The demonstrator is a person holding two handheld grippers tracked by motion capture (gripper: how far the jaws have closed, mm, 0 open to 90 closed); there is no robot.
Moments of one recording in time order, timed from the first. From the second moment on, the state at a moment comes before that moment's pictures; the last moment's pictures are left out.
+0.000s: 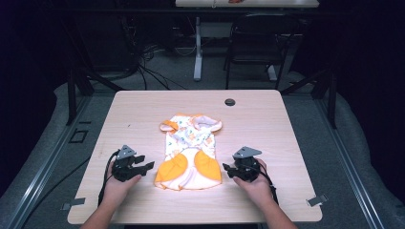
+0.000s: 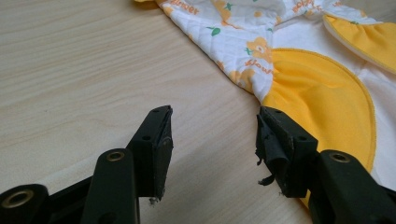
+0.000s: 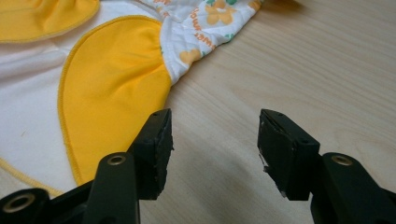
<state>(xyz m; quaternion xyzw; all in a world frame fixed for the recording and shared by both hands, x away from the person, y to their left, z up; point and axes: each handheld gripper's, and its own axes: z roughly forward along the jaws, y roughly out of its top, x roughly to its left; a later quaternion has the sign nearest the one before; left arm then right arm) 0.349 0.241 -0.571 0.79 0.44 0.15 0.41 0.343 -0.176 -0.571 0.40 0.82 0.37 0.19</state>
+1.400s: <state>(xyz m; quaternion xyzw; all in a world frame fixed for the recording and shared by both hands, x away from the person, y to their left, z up) 0.347 0.181 -0.582 0.84 0.36 0.13 0.39 0.345 -0.126 -0.577 0.35 0.85 0.36 0.13</state>
